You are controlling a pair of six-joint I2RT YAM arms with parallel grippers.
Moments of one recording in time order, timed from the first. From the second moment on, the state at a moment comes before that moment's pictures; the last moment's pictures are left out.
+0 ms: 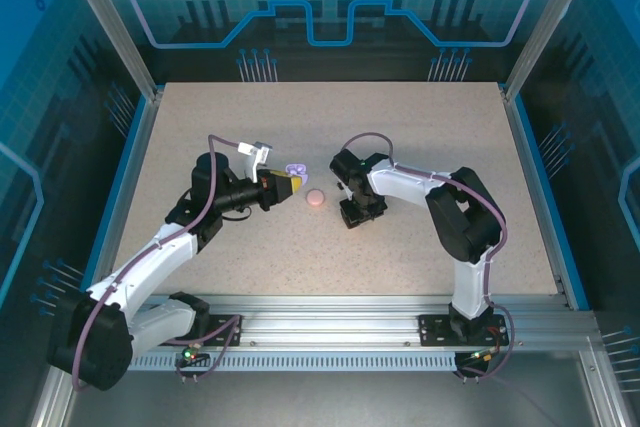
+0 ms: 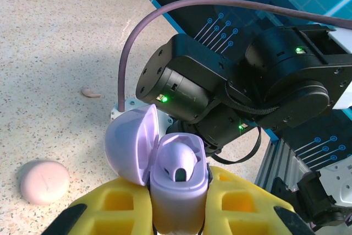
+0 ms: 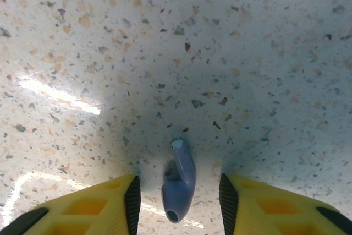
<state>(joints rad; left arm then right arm) -0.32 1.08 0.64 0.12 0.69 -0.43 0.66 1.93 1.30 -0.87 0.03 0.25</state>
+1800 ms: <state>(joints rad) -0.32 1.08 0.64 0.10 0.68 -0.43 0.68 2.01 1.39 -0.89 -0.04 0.09</state>
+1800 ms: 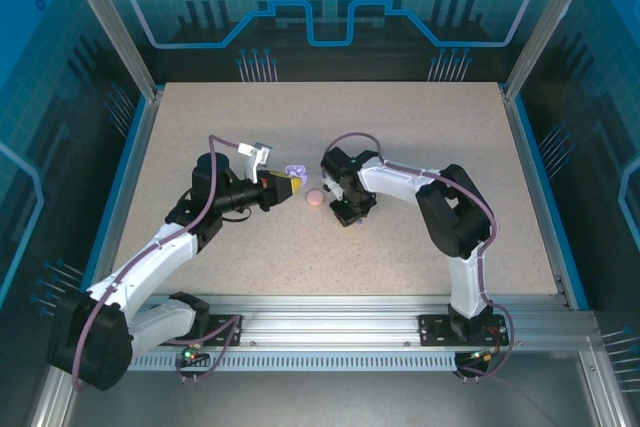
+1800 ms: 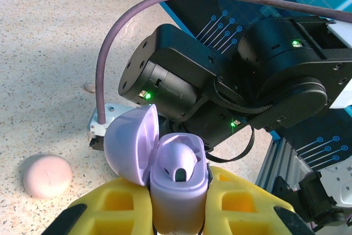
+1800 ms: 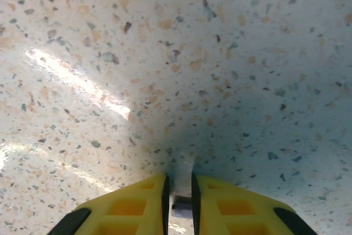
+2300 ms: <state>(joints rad) -0.32 1.08 0.64 0.10 0.68 -0.43 0.67 1.80 1.33 -0.88 -0.11 0.20</state>
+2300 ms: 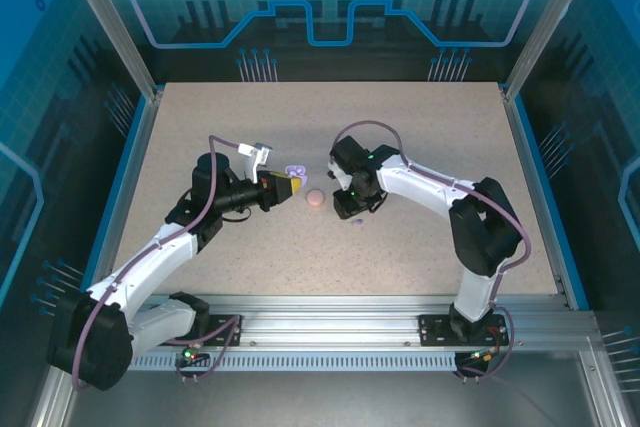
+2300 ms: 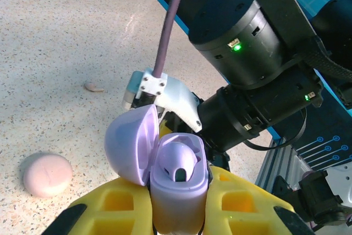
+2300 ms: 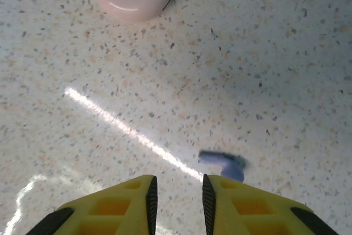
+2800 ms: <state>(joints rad) -0.32 1.08 0.64 0.10 0.68 -0.43 0.65 1.79 1.16 -0.85 -0.12 0.47</state>
